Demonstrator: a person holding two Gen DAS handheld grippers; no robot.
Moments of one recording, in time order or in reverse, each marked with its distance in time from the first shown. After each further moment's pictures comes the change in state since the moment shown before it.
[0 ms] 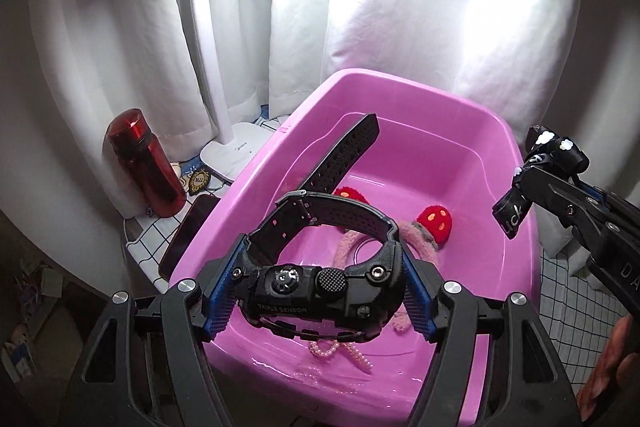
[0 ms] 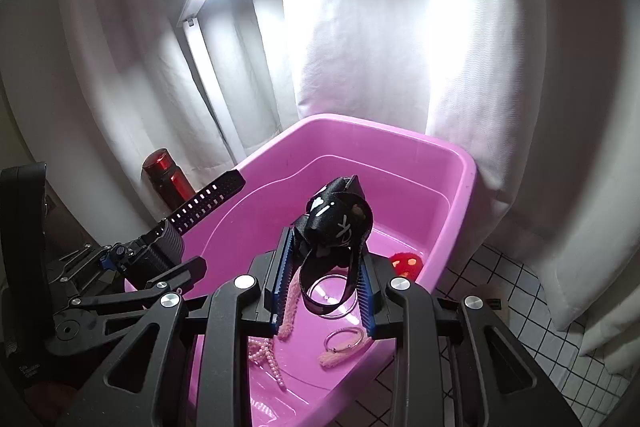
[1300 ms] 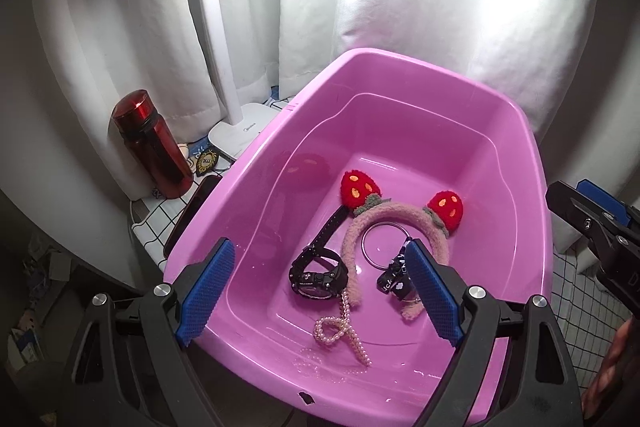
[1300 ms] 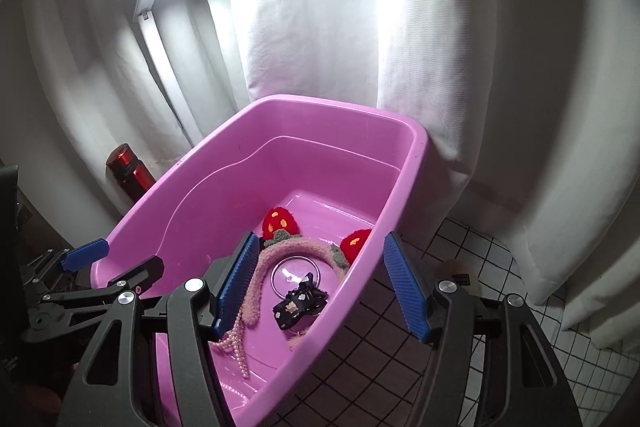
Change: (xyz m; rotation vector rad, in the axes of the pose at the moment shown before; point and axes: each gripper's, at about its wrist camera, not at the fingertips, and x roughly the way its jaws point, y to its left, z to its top) left arm 0.001 -0.010 -0.003 -0.017 0.054 0.037; right arm -0.008 -0.028 -0.009 0.069 0.024 -0.115
